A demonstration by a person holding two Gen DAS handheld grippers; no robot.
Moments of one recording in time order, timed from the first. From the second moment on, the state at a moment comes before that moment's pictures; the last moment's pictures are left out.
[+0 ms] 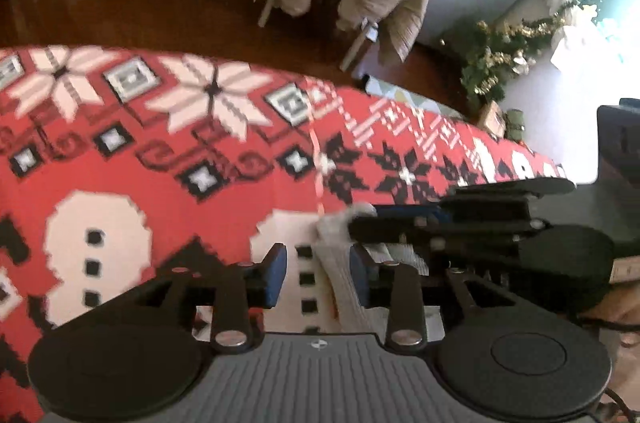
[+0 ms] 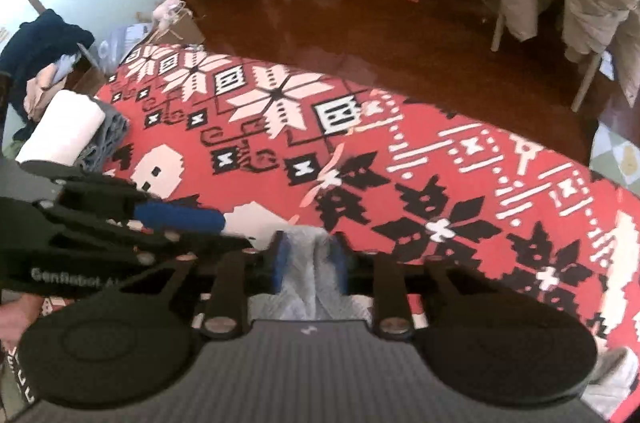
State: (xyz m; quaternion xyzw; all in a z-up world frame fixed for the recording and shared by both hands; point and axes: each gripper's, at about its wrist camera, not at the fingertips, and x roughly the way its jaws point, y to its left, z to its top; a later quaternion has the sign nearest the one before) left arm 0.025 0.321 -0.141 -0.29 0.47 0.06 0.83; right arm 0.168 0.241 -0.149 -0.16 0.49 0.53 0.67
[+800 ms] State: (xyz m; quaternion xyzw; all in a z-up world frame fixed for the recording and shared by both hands) left arm 0.026 0.305 -0.095 -0.28 0.42 0.13 0.86; right arm 0.192 0.155 -0.109 -0.06 0.47 0.41 0.78
